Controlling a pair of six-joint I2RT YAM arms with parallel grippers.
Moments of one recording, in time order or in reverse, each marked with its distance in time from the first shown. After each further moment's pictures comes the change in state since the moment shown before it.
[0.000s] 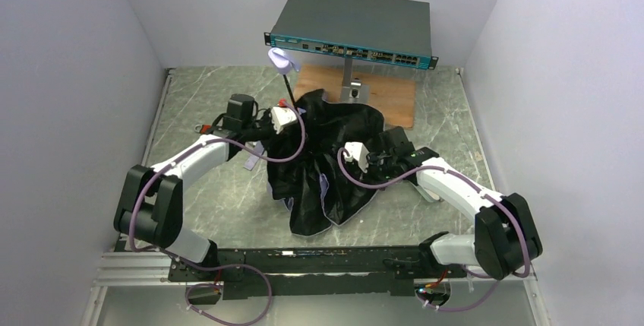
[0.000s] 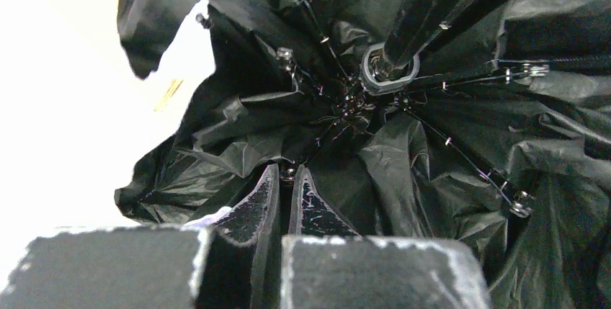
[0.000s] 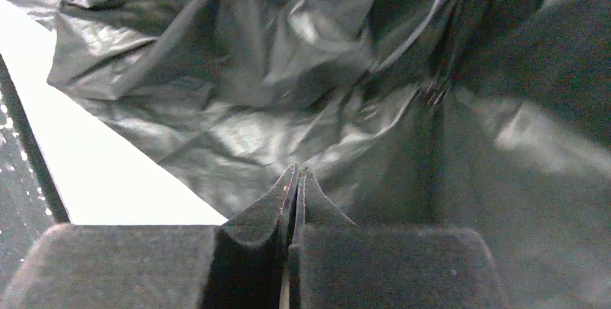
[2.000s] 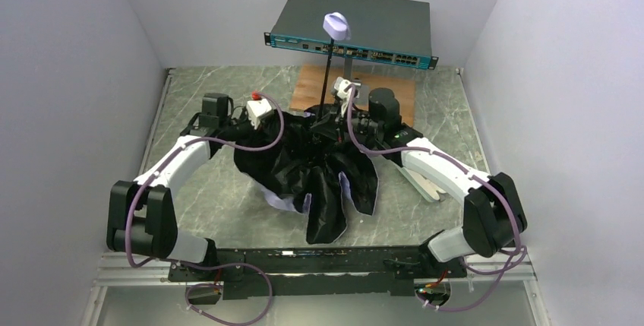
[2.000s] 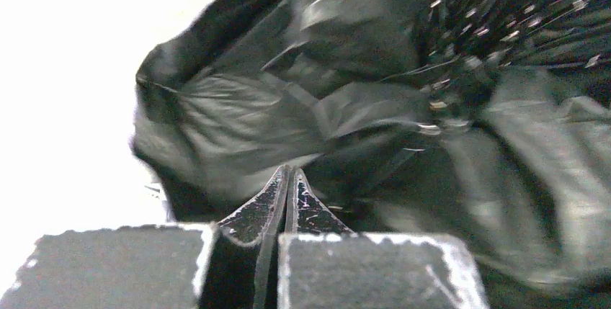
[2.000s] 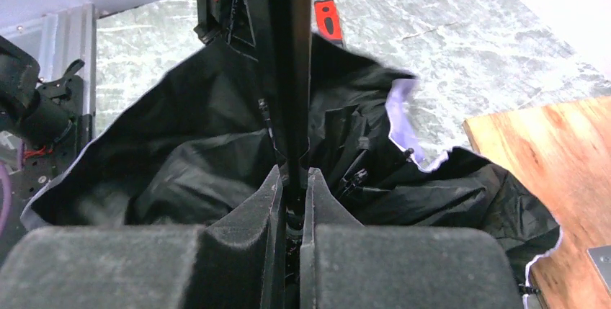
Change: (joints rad) left arm 0.174 -0.106 -0.005 -0.182 0.122 -0.054; right arm 0.100 0.171 0.255 0.732 -0.172 0.663
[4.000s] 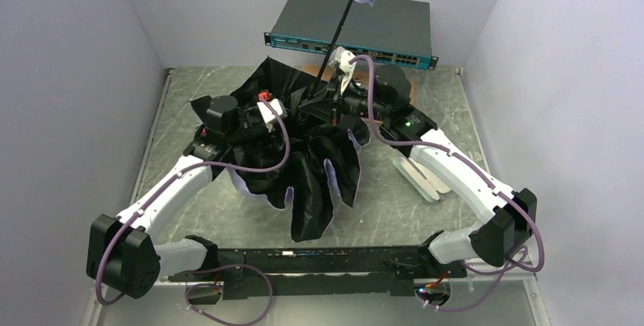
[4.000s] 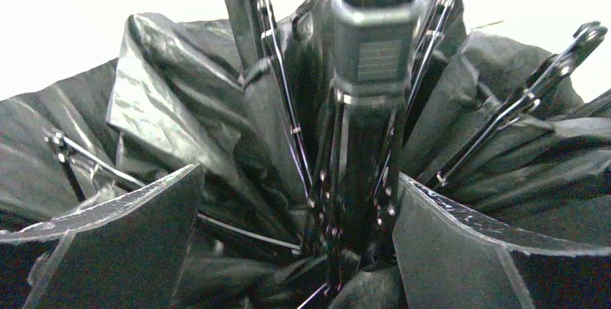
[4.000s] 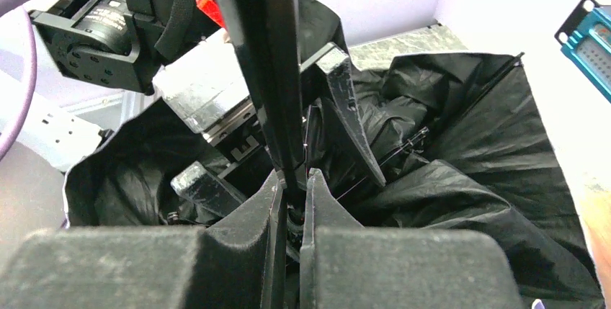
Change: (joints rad) left arm -0.223 -0.214 -0.053 0.286 -0.037 -0.240; right arm 0.082 -0.079 0.306 -0.193 0.007 0.118
